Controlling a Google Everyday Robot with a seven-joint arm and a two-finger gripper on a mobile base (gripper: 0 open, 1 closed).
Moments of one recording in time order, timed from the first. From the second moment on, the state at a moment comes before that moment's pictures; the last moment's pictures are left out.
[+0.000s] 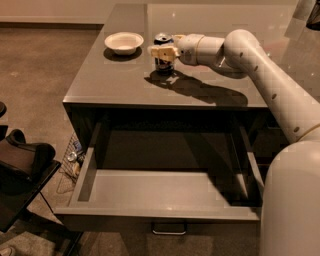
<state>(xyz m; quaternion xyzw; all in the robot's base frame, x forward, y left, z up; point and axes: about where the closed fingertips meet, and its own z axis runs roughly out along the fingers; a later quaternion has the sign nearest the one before) 0.818 -0.027 0.917 -0.36 0.65 0.29 0.60</state>
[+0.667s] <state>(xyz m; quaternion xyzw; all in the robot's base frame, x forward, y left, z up) 0.786 -0.014 0.965 -0.39 0.61 0.32 0.60</state>
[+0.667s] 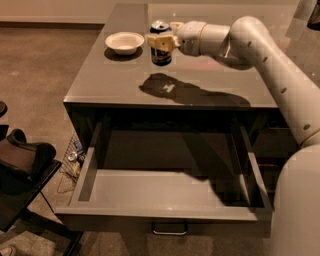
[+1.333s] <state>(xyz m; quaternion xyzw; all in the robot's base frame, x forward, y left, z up) 0.682 -0.025 1.044 -0.44 0.59 0.32 0.59</state>
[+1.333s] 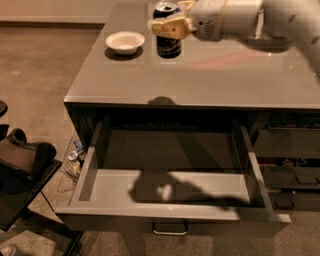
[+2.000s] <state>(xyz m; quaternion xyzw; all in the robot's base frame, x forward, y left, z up) 0.608 -0.066 0.985 -0.44 0.65 0.28 0.55</state>
